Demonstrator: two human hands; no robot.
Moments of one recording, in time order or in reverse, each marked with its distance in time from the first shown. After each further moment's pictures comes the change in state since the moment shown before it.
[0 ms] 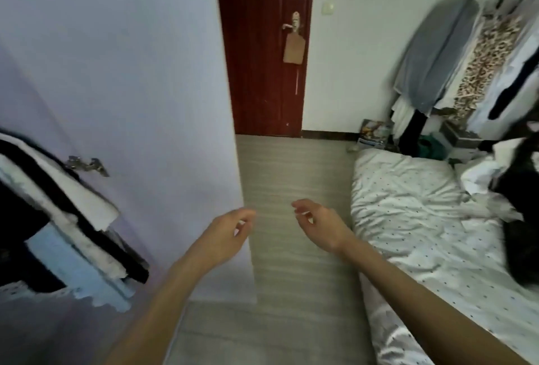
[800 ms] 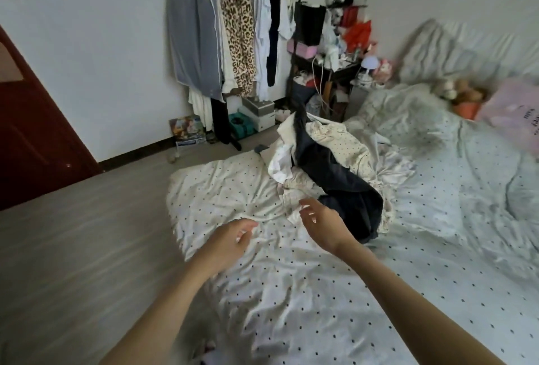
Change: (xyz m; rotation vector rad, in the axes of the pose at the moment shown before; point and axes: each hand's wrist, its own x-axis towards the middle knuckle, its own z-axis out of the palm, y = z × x) left_hand 0.339 0.255 0.362 -0.015 -0.703 0.454; right_hand -0.029 0.387 -0.252 0.101 0.504 0.782
